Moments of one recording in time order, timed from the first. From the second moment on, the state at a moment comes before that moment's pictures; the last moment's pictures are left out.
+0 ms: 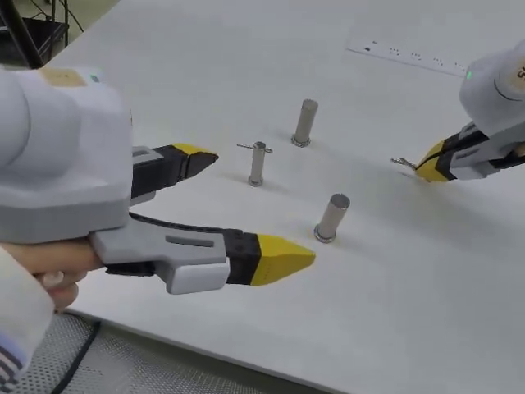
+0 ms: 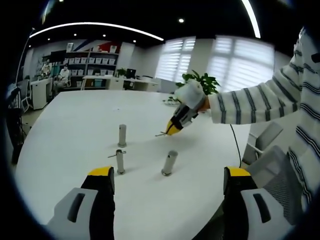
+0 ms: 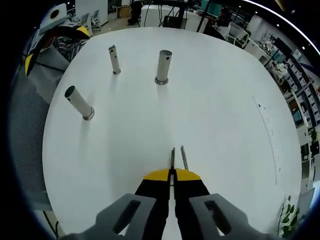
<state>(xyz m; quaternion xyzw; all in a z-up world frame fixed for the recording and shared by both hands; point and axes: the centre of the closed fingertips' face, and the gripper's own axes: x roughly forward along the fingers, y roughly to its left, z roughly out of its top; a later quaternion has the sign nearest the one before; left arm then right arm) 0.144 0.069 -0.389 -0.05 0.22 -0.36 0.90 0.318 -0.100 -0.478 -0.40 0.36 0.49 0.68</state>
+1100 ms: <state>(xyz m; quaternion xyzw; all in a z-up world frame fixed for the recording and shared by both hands) 0.158 0.046 -0.379 -0.14 0.25 -0.38 0.88 0.242 -0.051 -0.368 -0.44 0.13 0.52 0.72</state>
